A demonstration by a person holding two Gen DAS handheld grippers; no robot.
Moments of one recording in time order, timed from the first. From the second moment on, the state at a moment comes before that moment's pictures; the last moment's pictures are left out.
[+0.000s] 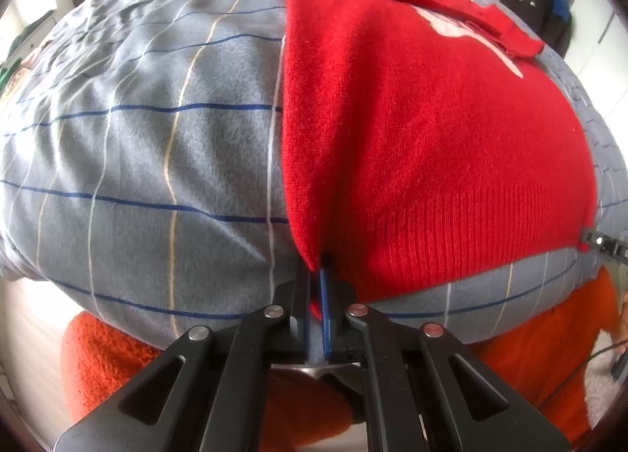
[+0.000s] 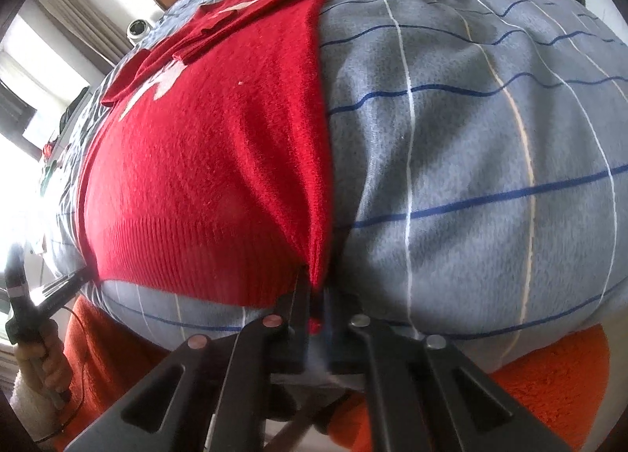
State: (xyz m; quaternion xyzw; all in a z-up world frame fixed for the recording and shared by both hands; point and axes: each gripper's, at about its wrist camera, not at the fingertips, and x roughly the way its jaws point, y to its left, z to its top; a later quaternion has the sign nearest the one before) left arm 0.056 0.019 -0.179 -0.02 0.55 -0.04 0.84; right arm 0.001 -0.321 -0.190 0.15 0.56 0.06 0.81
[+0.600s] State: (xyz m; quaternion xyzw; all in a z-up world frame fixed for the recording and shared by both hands) left arm 0.017 0.055 -0.109 -0.03 0.51 0.00 0.86; right arm 0.012 -0.334 -0.096 -0.03 0.51 0.02 0.86
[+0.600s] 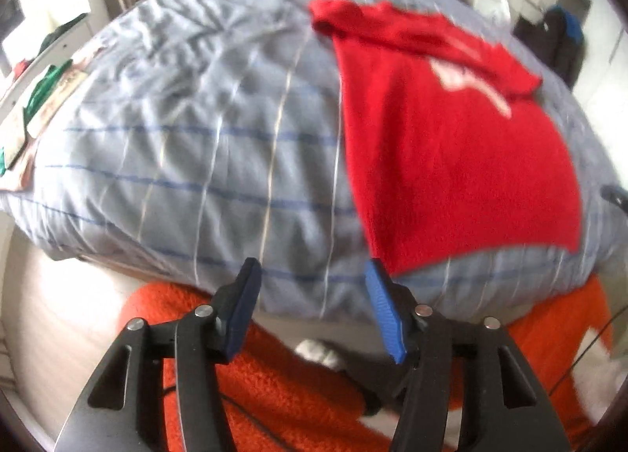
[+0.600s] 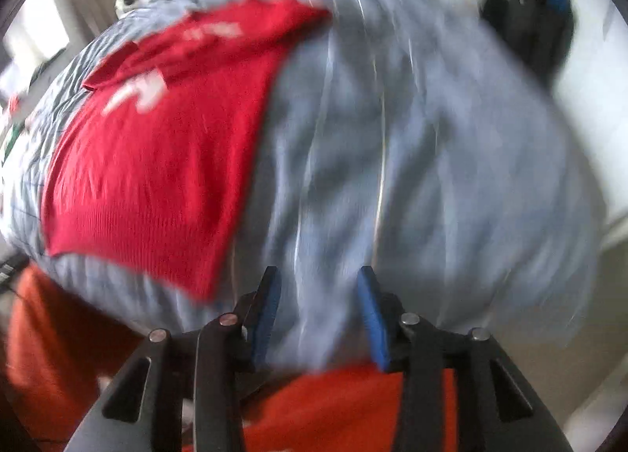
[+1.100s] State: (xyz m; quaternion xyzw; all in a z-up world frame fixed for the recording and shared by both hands) left arm 0.002 0.079 -0.098 -0.07 0.50 0.04 0.86; right arm 0.190 -0.209 -0.140 -0.08 0.47 0.18 0.86
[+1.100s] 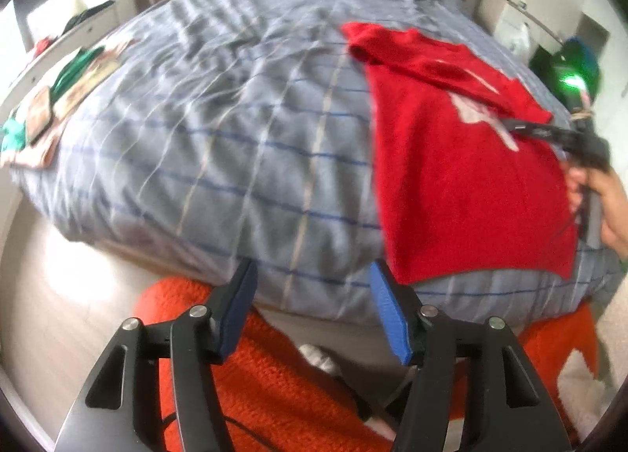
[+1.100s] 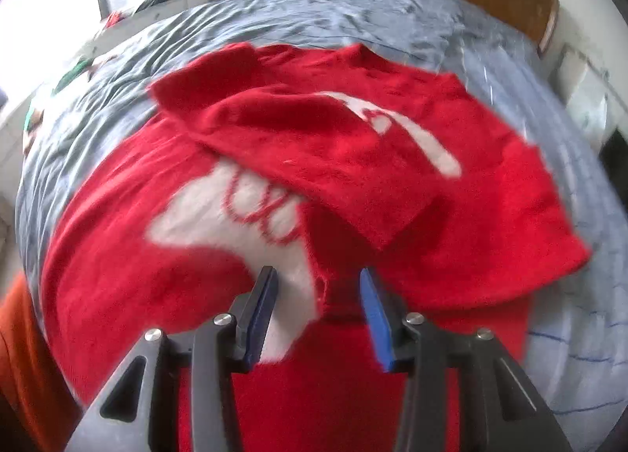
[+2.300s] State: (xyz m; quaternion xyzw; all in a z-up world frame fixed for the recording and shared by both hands) left arm 0.007 0.041 -0.105 -0.03 0.52 0.01 0.86; right arm 0.091 -0.629 -0.124 0.38 0.39 -0.16 0.82
